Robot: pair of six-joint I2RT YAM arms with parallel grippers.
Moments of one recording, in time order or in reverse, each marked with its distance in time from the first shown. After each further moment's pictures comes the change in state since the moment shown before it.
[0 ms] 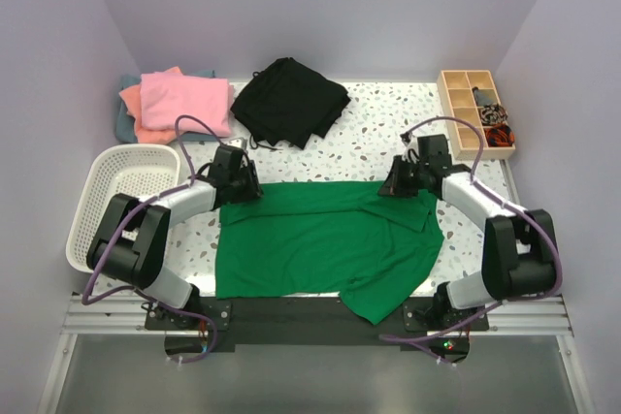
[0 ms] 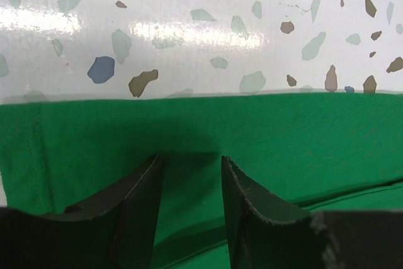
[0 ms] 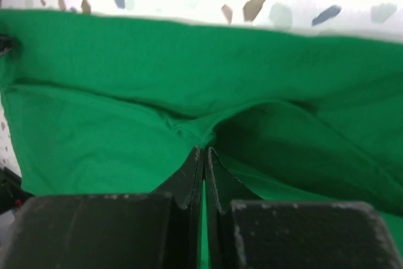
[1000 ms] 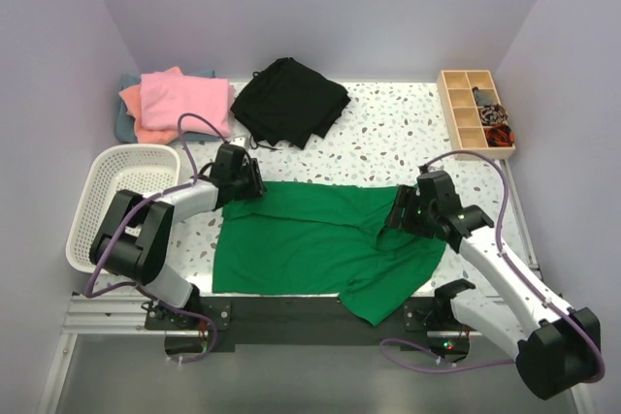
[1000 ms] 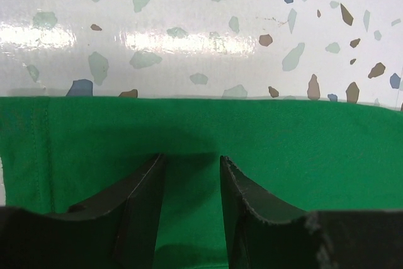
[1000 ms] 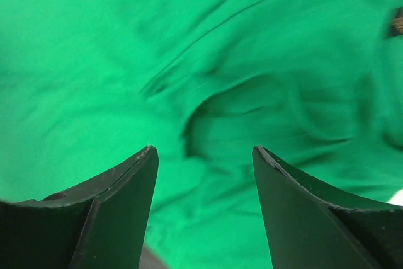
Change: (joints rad) left arm -0.005 0.029 0.000 0.073 0.021 0.017; right arm 0.197 -0.571 -0.204 -0.347 0.368 0.262
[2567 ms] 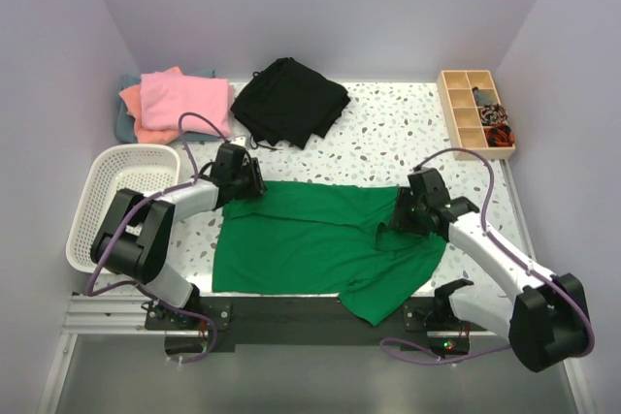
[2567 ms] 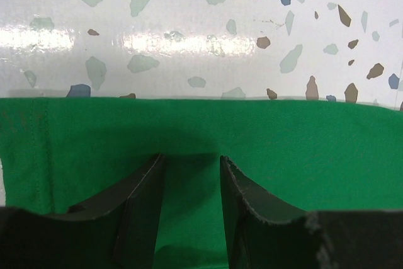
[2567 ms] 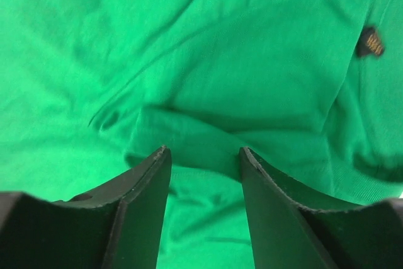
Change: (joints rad) left arm -0.001 0.008 0.004 0.005 0.005 0.008; right arm -0.005 0.201 -0.002 0.079 0.111 -0.041
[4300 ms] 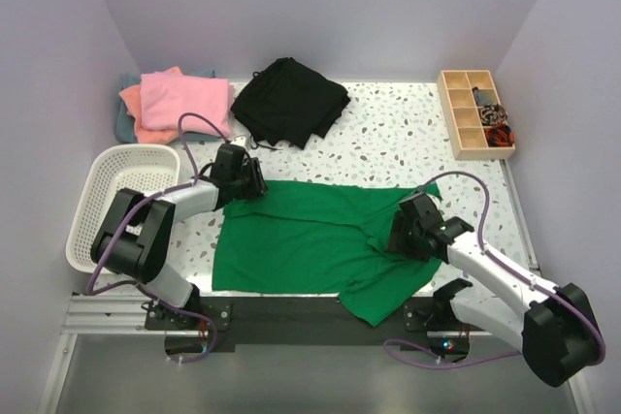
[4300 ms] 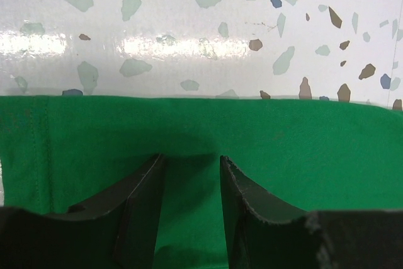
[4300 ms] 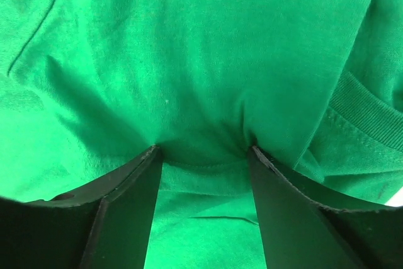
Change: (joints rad) left arm 0.000 0.002 -0.010 0.034 0.016 0.001; right arm 0.131 -0.104 -0.162 -0.040 0.043 0.174
